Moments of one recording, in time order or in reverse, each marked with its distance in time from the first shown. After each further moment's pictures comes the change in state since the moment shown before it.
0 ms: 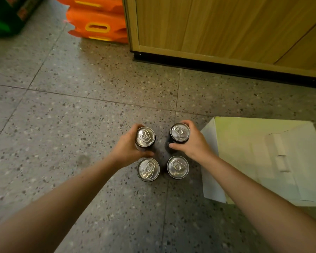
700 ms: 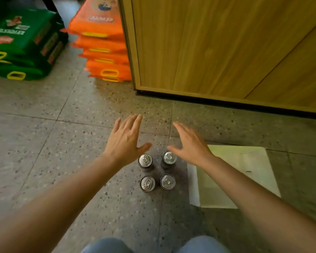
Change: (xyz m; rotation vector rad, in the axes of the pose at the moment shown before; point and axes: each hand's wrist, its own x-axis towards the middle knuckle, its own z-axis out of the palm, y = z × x) left_hand -0.049 0.162 -0.114 0.737 0.189 0.222; right_hand -0.048 -0.155 -0.116 -0.572 -0.122 -0.245
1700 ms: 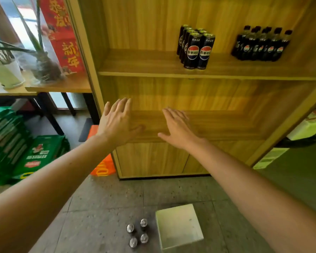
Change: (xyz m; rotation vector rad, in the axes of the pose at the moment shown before) left_hand 0.009 0.207 -0.679 0.074 0.328 0.173; right_hand -0.182 -0.245 -0.640 -0.308 0.375 0.065
